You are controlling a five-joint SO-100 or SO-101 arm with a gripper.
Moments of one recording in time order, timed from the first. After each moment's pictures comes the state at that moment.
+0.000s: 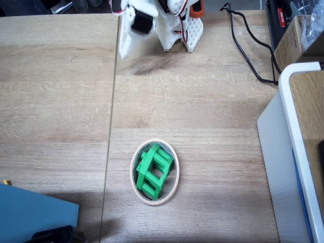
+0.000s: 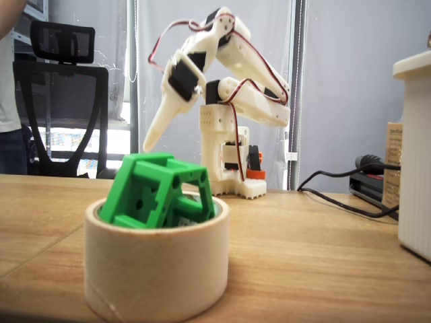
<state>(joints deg) 46.5 191.5 172.4 74.6 -83.8</state>
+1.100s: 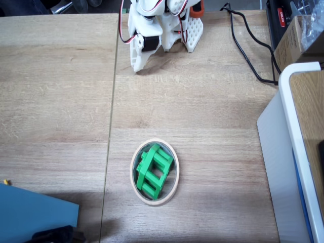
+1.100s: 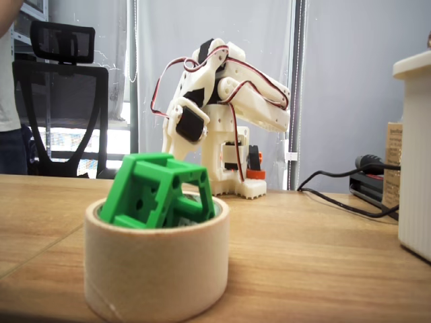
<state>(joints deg) 47.3 192.6 184.4 74.6 -95.0</state>
